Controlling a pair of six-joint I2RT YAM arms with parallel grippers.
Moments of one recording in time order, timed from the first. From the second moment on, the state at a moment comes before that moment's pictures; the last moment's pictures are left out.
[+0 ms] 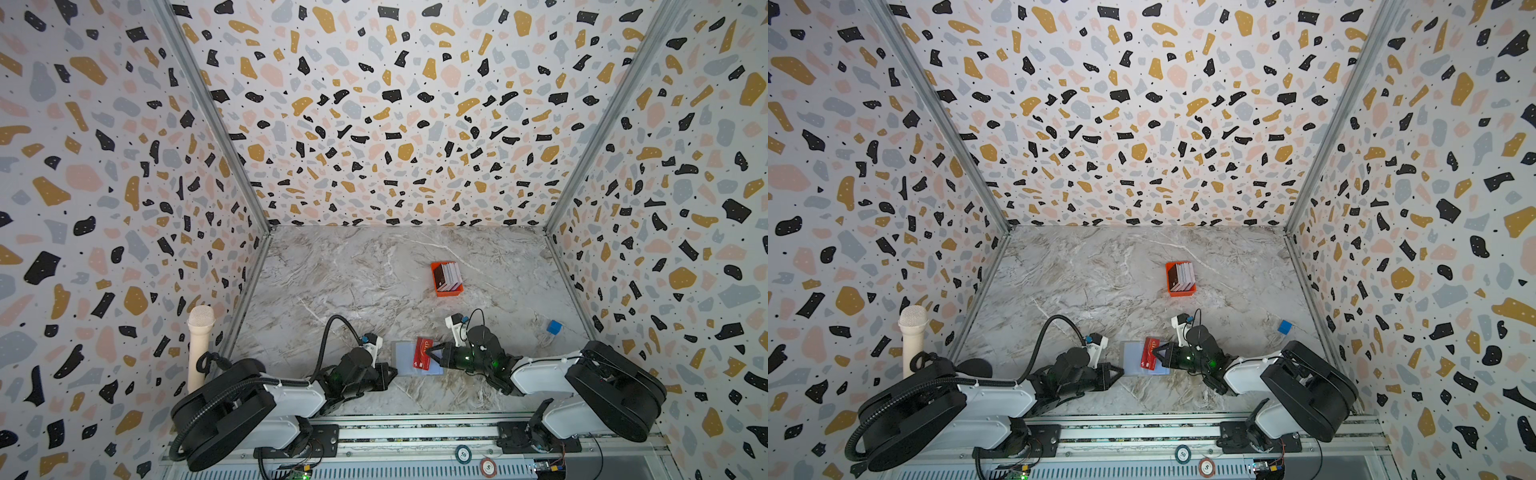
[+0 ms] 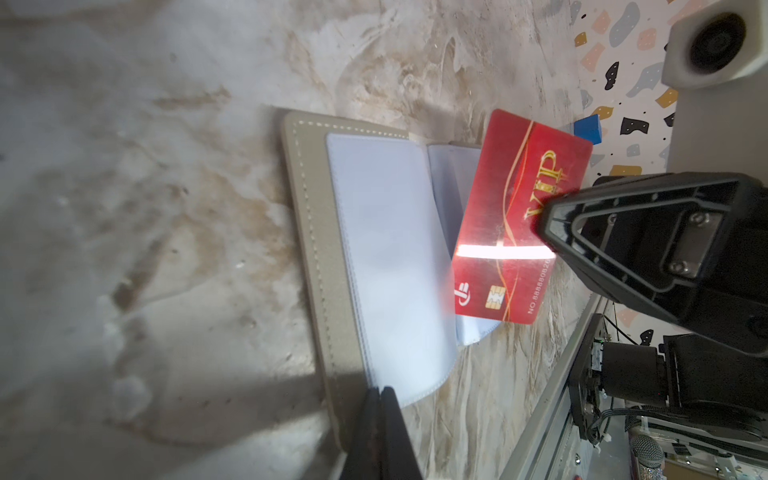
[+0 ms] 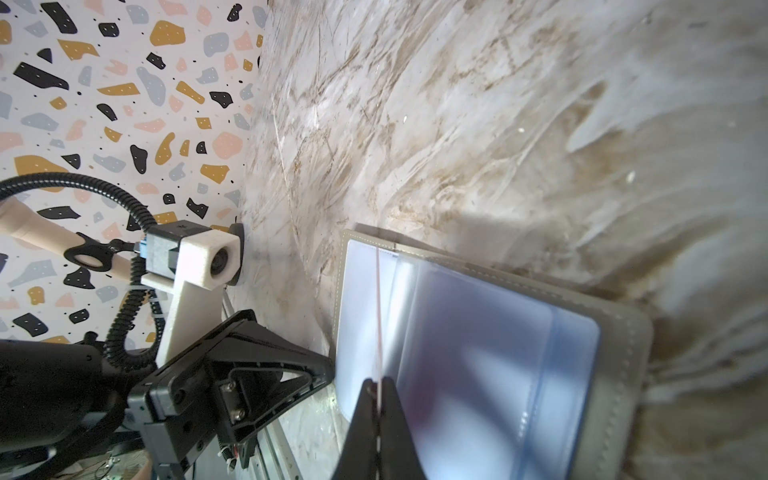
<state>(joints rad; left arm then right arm) -0.88 1.29 0.13 0.52 0.20 -0.93 0.77 1.42 0.25 0.66 -0.36 0.93</state>
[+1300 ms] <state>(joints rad) -0.88 1.25 0.12 0.48 0.20 -0.93 0.77 1.53 0.27 0.72 -0.46 1.02</state>
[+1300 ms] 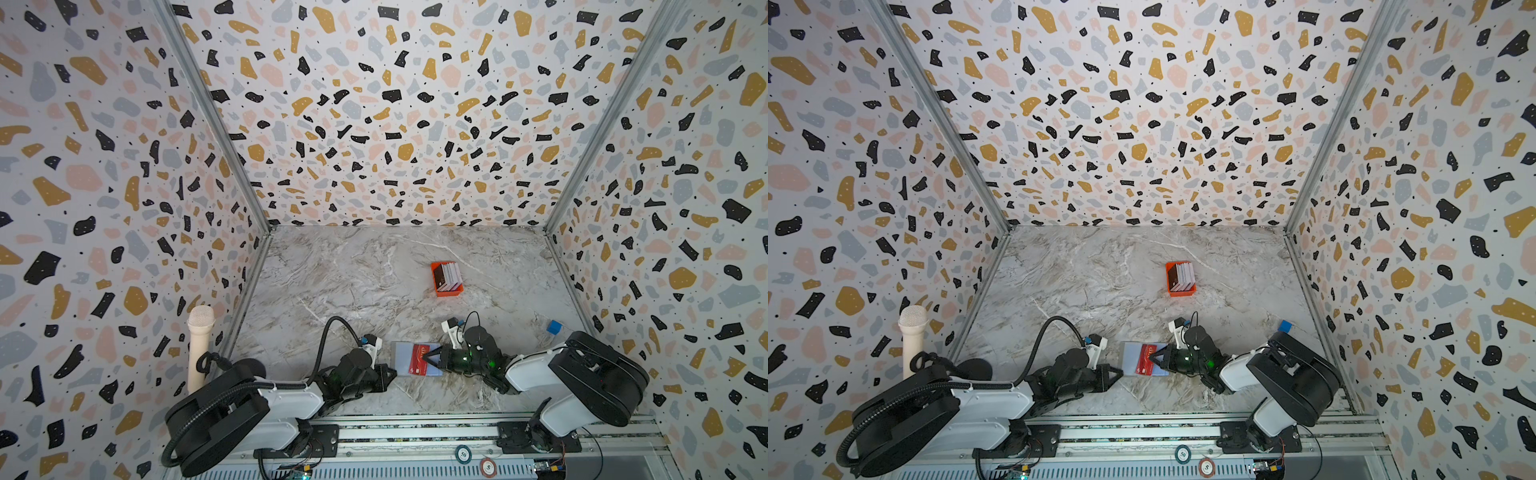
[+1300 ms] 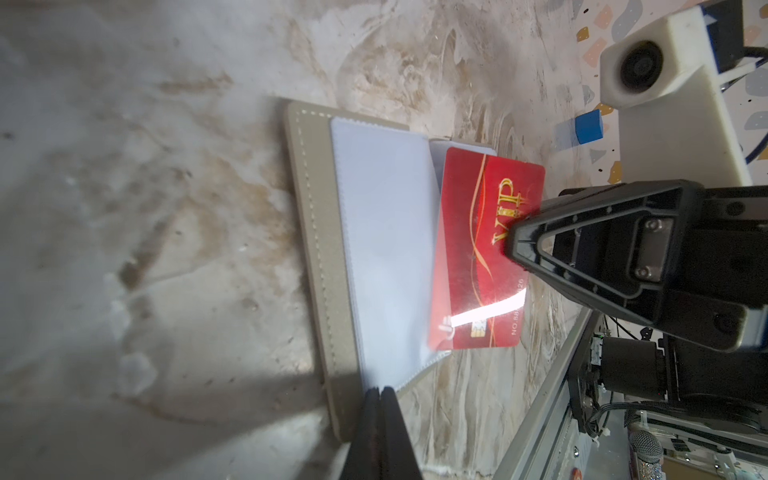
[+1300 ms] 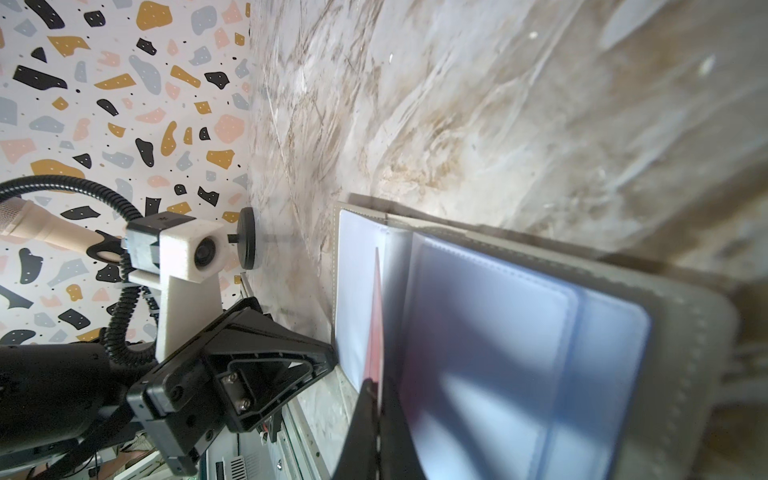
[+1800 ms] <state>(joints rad) -0.88 1.25 0.12 0.47 0.20 -0.93 0.76 1.59 0.29 0.74 -0.50 1.04</state>
